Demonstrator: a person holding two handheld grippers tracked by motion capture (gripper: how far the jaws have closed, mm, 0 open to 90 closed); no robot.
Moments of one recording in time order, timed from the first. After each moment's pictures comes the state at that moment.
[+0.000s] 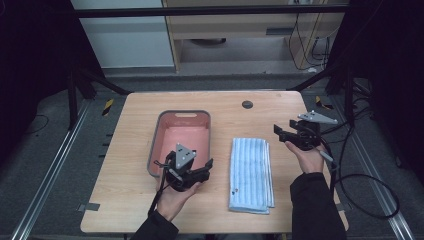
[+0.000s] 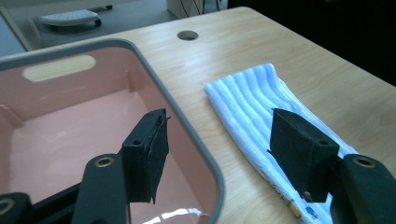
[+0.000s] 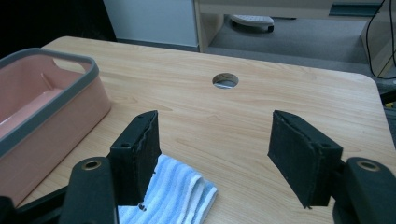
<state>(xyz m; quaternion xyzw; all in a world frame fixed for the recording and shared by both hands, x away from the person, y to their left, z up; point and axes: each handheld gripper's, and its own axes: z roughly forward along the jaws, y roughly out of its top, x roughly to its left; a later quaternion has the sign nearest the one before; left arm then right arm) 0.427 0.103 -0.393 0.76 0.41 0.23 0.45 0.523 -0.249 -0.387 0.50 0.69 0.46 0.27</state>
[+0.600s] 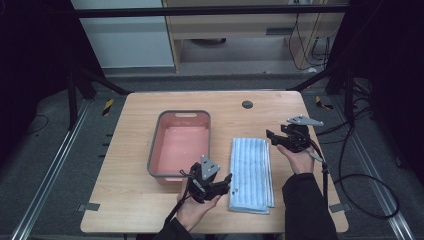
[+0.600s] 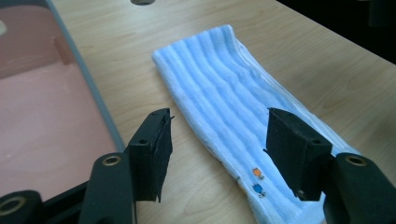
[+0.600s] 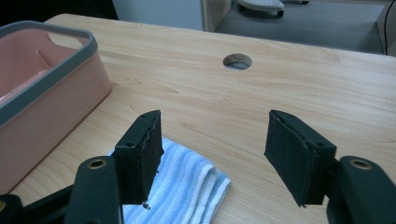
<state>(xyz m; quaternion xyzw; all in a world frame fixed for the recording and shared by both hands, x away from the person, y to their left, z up) 0.413 0.058 -0.422 0.79 0.40 0.19 0.43 0.534 -0.233 -0.413 0.50 0.70 0.44 0.25</state>
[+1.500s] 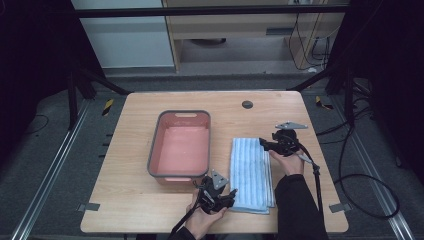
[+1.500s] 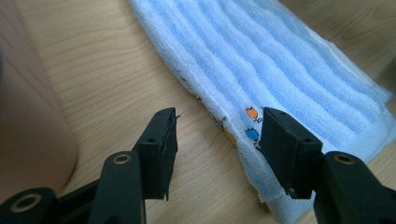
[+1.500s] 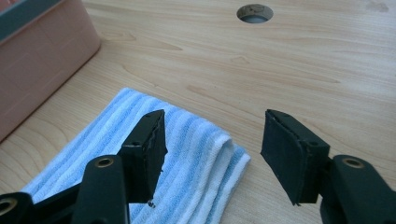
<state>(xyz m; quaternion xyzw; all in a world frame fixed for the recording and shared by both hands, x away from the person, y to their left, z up) 0.410 0.039 -0.481 0.82 0.41 0.15 0.37 0.550 -0.219 -0.454 0.51 0.73 0.40 0.21</state>
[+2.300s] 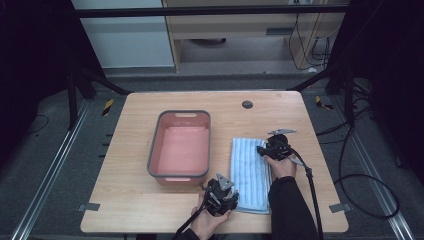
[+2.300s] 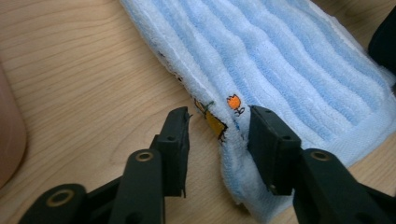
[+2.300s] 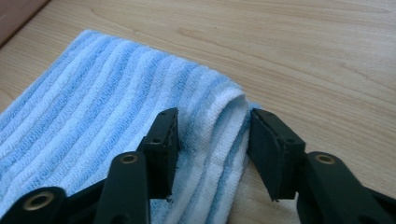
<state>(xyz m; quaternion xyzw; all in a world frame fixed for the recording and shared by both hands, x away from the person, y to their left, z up) 0.408 0.025 -0.493 0.83 0.42 0.12 0.35 0.561 -0.208 -0.496 0.54 0.75 0.35 0.17</state>
